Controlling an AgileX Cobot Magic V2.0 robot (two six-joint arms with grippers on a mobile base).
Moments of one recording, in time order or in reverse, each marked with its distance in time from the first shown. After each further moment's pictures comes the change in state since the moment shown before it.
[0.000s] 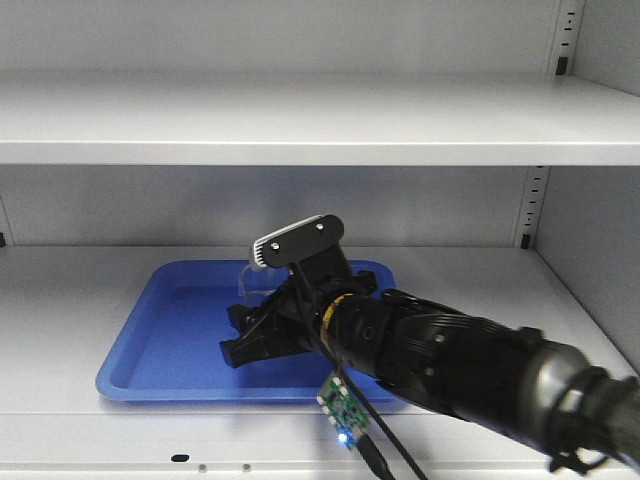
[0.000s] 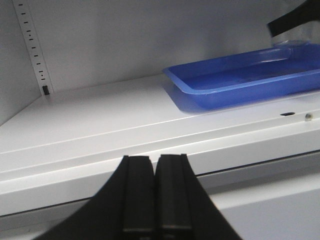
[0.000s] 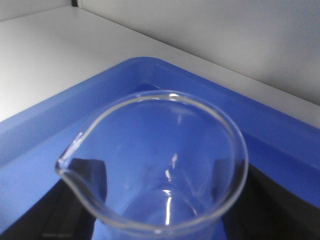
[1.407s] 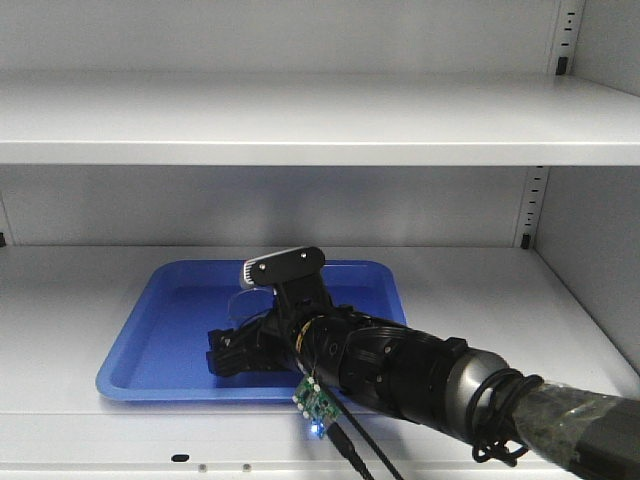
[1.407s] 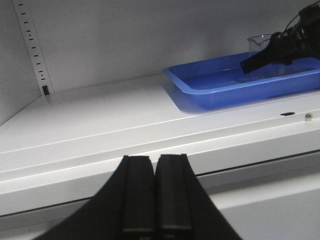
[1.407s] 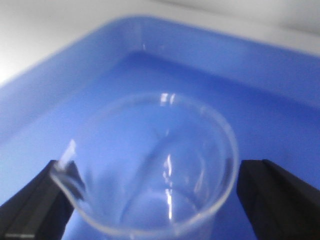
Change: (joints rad) left arm 0.000 0.000 0.000 0.000 0.000 0.000; right arm -0.004 0.146 -0.089 0.019 -0.001 0.123
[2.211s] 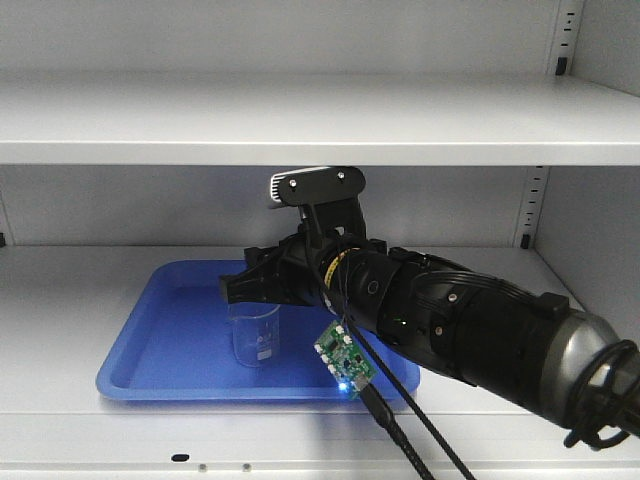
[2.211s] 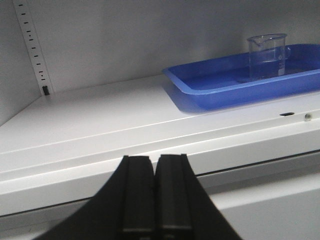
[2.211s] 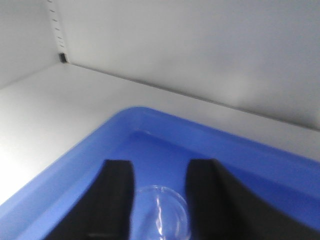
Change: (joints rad) left arm 0.000 0.000 0.000 0.000 0.000 0.000; right arm 0.019 -0.200 0.008 0.009 0.106 0.000
